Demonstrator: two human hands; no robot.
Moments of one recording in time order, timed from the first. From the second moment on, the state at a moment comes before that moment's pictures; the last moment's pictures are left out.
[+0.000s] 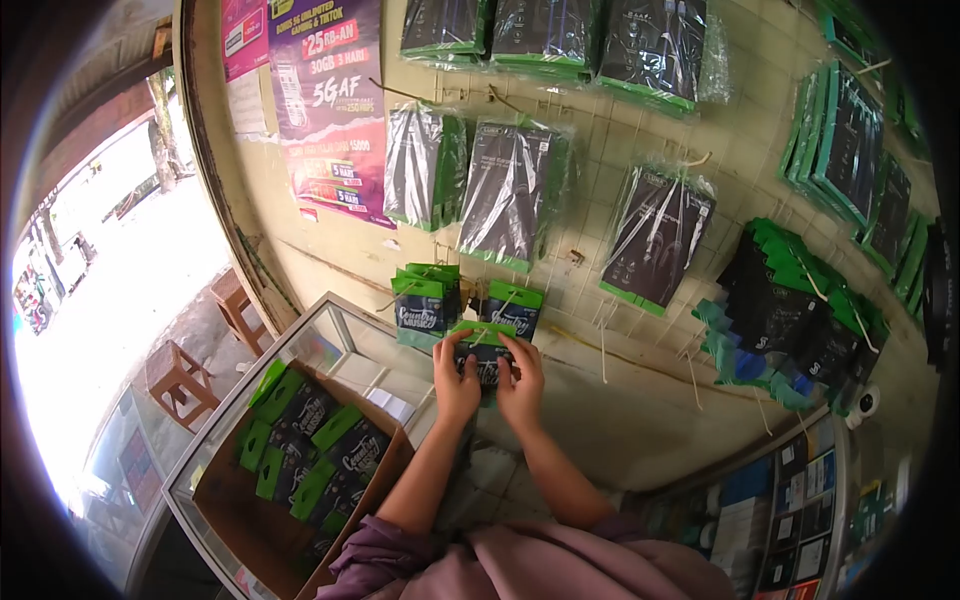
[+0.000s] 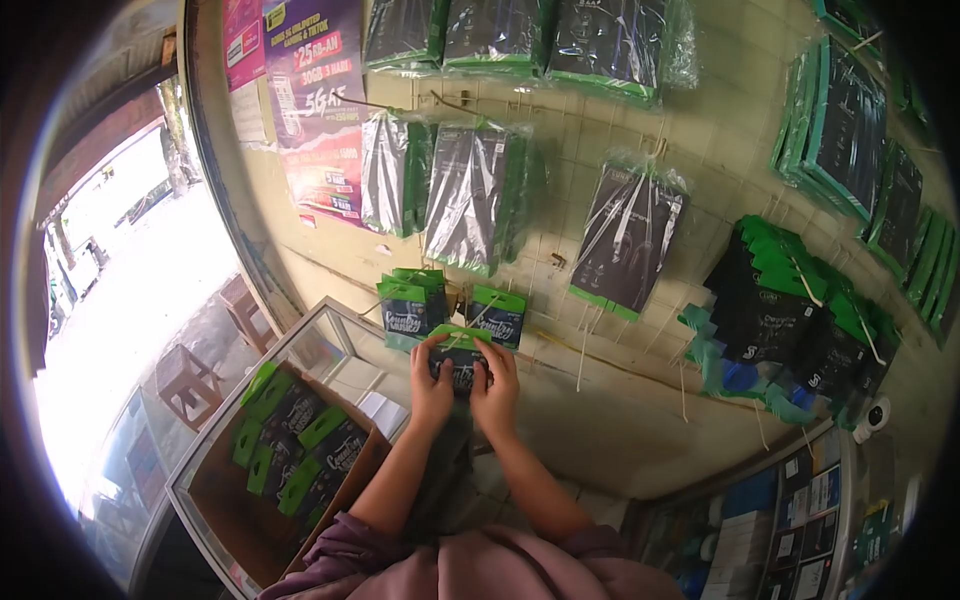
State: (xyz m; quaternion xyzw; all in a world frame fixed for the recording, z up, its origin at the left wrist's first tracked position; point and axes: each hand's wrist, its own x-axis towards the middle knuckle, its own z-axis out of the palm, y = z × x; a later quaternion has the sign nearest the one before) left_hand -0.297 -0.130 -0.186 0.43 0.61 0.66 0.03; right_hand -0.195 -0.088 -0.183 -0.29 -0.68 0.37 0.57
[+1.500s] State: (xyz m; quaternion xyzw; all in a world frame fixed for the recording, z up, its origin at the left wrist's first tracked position) left_hand -0.420 -0.383 -0.188 0.41 0.87 0.25 0.13; right_hand -0.391 -0.181 -0.164 0.20 -0.97 0.02 -0.10
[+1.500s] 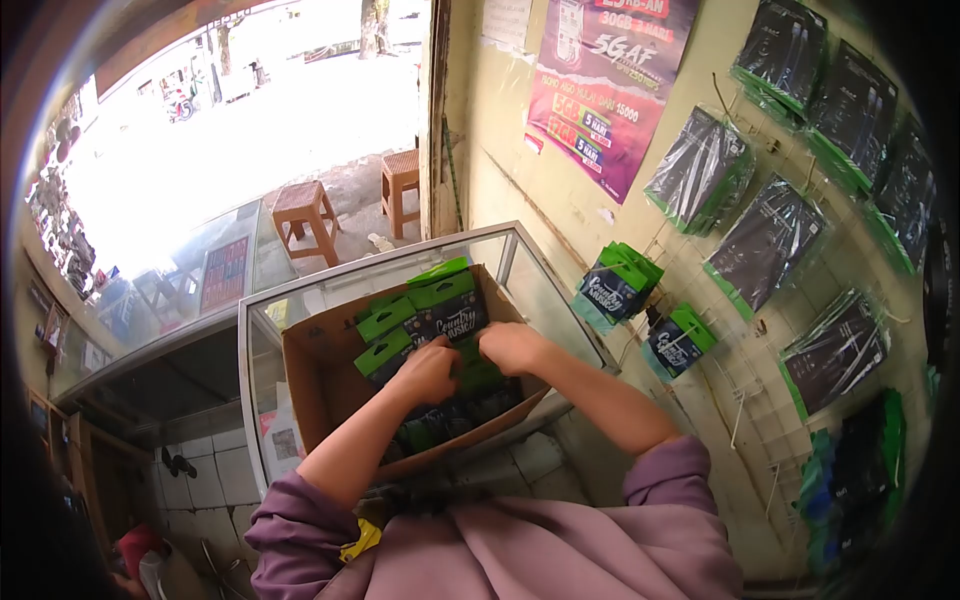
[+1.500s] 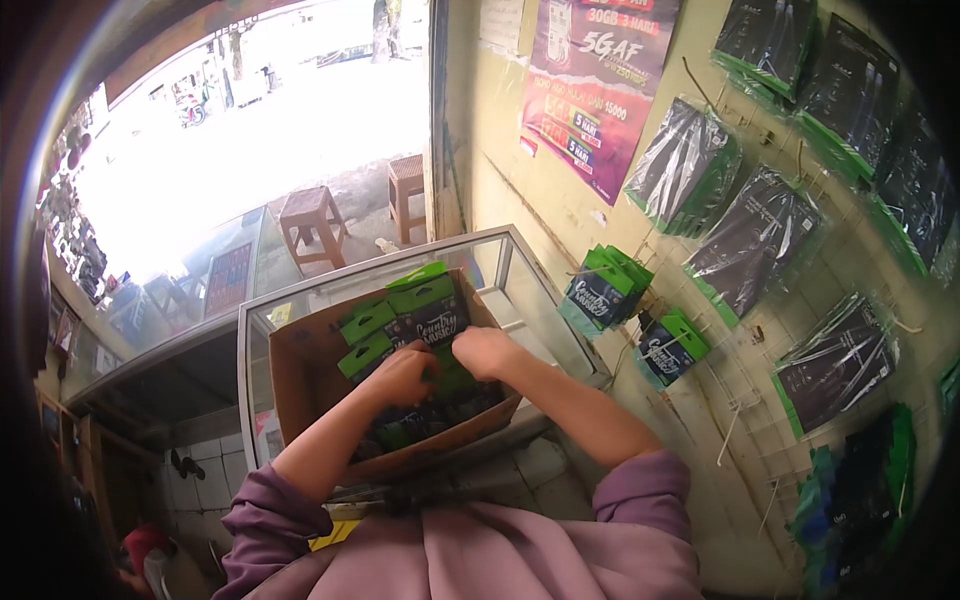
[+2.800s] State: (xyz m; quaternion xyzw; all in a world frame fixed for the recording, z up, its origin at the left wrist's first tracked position) left_hand -0.324 -0.353 -0.037 0.38 0.53 0.76 0.02; right_hand -0.214 -0.196 -0.023 0.05 -0.75 0.50 0.42
